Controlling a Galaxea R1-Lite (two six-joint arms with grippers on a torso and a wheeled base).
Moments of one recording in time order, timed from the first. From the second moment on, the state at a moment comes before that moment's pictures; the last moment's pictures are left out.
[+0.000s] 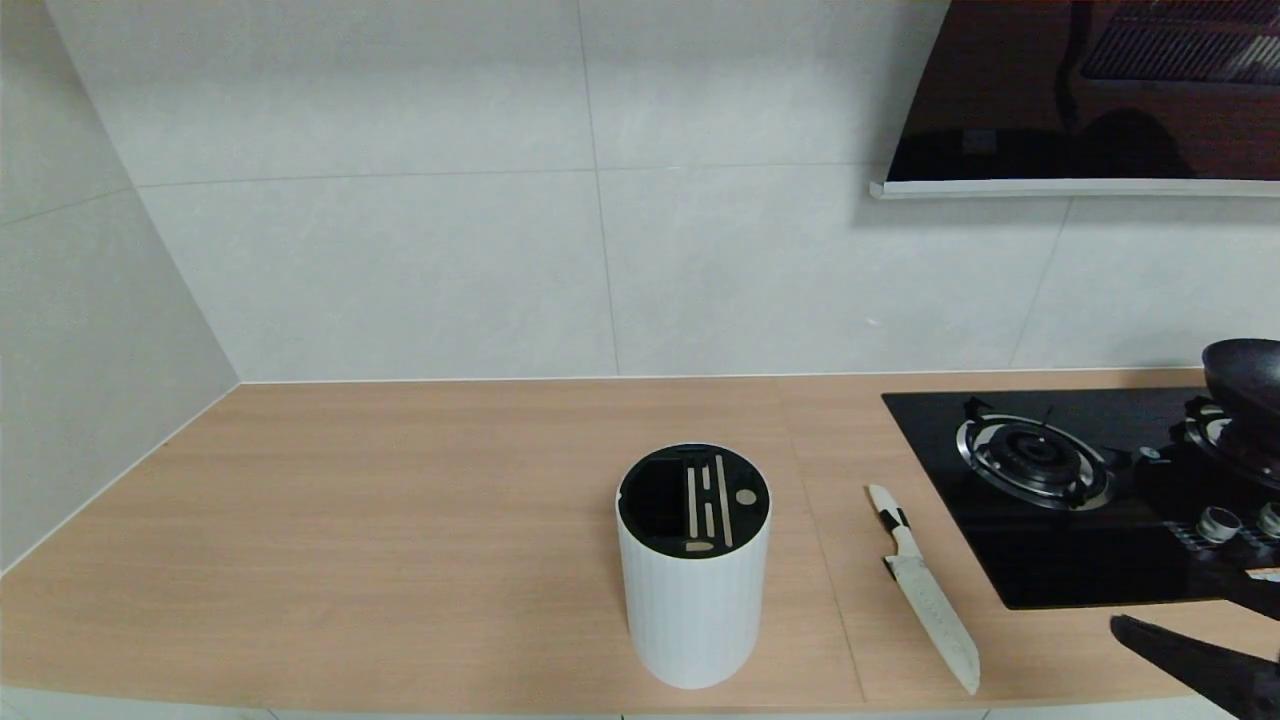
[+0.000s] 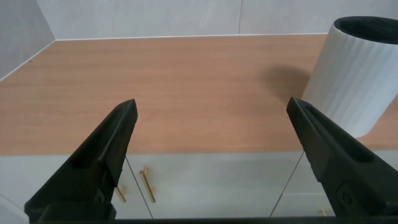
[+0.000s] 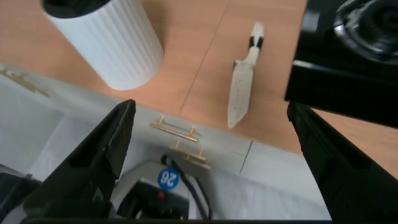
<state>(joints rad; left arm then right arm) 0.00 0.00 0.00 0.00 0.00 0.00 0.21 0.97 -0.39 -0.12 0.17 0.03</state>
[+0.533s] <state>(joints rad) 0.00 0.00 0.00 0.00 -0.01 0.00 0.29 1.53 -0.53 -0.46 0.02 0.02</state>
